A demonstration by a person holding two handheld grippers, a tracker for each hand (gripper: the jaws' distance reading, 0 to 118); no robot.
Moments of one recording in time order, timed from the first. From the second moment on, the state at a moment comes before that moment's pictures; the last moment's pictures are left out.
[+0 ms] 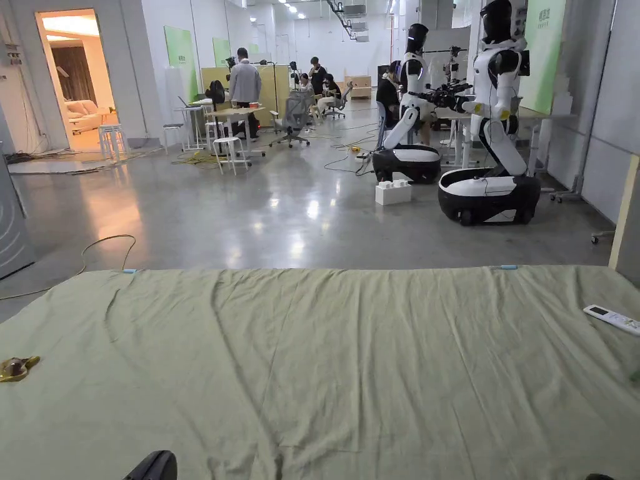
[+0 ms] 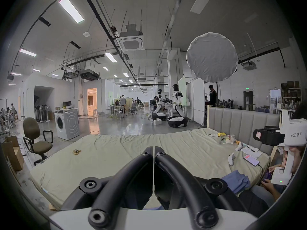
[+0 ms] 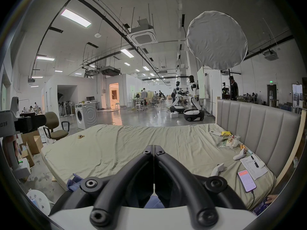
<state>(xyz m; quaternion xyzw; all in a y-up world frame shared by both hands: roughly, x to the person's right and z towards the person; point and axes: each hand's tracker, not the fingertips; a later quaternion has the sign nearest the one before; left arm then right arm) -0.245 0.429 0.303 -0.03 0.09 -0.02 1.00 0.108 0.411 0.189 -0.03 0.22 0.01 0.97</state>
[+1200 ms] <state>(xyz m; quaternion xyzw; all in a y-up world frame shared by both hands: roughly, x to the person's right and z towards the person) -0.444 0.151 0.204 -0.35 0.00 0.44 0.83 0.128 0.350 0.177 -0.20 0.20 -0.07 0.96</state>
